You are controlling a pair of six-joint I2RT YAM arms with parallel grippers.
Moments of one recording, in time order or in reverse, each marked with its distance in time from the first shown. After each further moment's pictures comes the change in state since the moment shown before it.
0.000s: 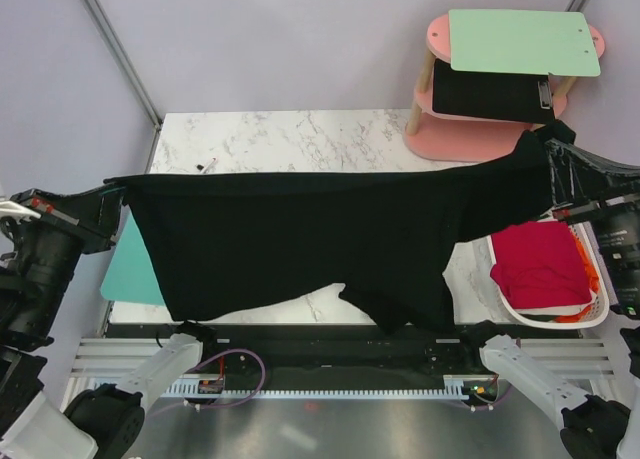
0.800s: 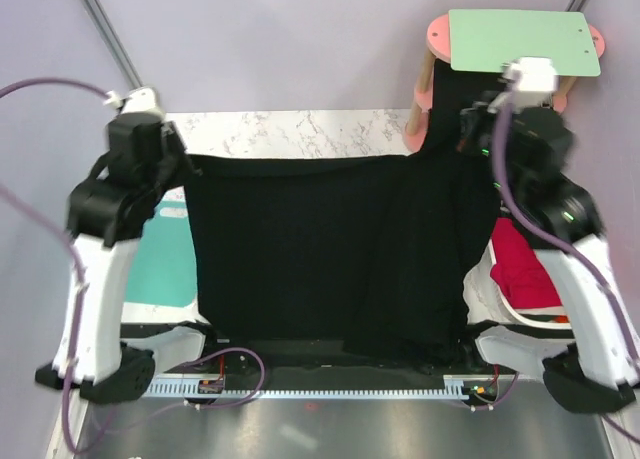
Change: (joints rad) left arm 0.004 0.243 -0.307 0.049 -0.105 0.060; right arm -0.001 0.324 -0.065 0.013 0.188 -0.044
